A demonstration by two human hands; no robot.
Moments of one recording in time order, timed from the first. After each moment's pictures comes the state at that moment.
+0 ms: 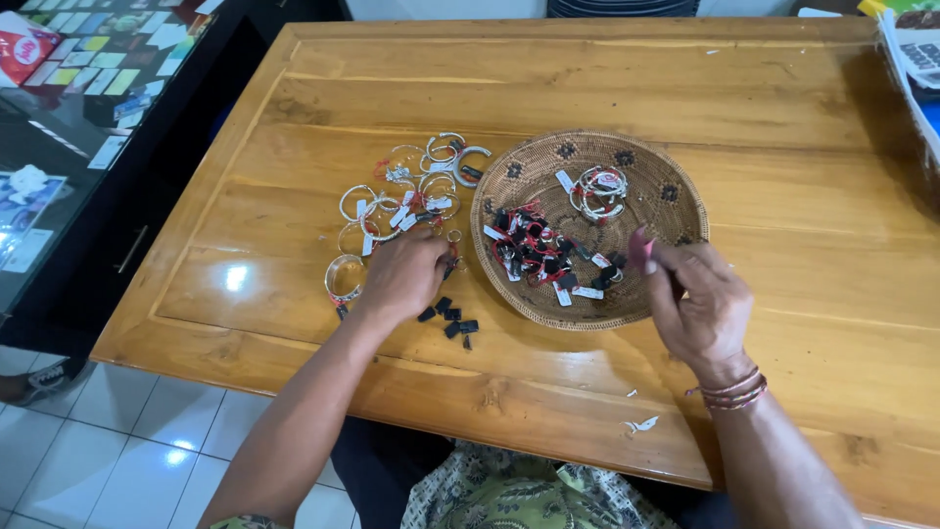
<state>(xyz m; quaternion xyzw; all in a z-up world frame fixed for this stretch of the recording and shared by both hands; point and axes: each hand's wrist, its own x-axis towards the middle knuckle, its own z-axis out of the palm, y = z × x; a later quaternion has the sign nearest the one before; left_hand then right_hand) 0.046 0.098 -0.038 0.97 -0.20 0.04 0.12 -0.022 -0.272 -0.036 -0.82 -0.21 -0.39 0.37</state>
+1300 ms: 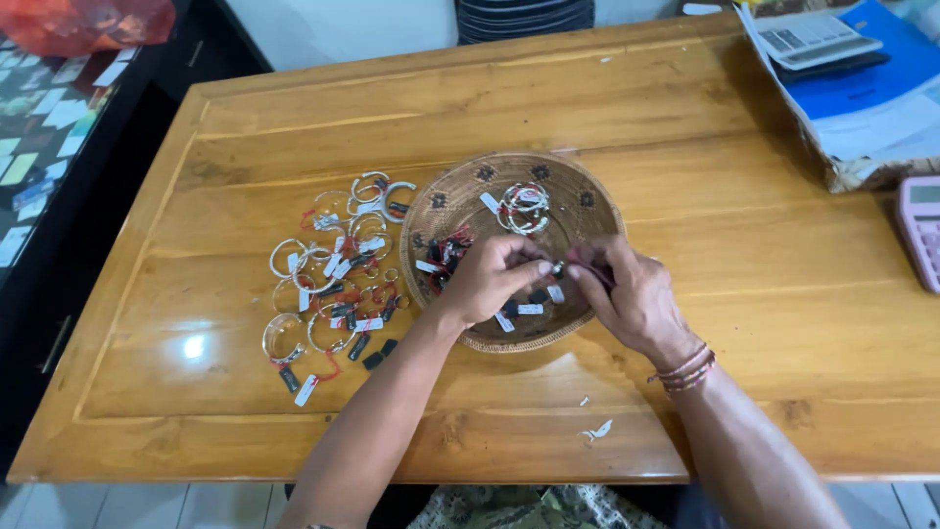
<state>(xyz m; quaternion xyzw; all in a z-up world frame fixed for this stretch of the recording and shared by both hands) 0.065 -0.071 -0.023 0.71 -0.27 -0.17 0.62 -0.018 -0.284 -0.029 -0.88 -0.15 -0.29 0.35</state>
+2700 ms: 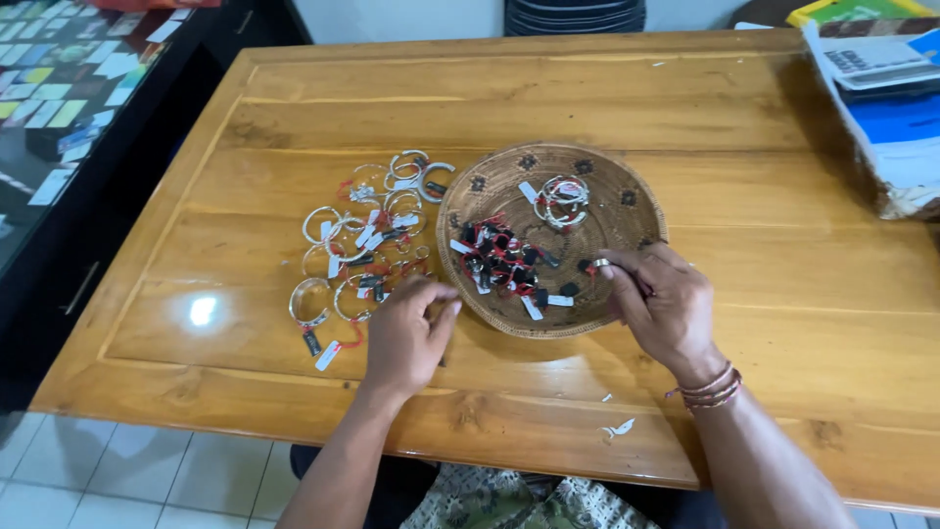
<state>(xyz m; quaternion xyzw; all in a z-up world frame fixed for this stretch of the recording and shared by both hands) -0.023 0.049 -0.027 0.92 -0.15 0.13 0.33 -0.025 -0.268 -0.026 -0.86 -0.12 -0.31 0.38</state>
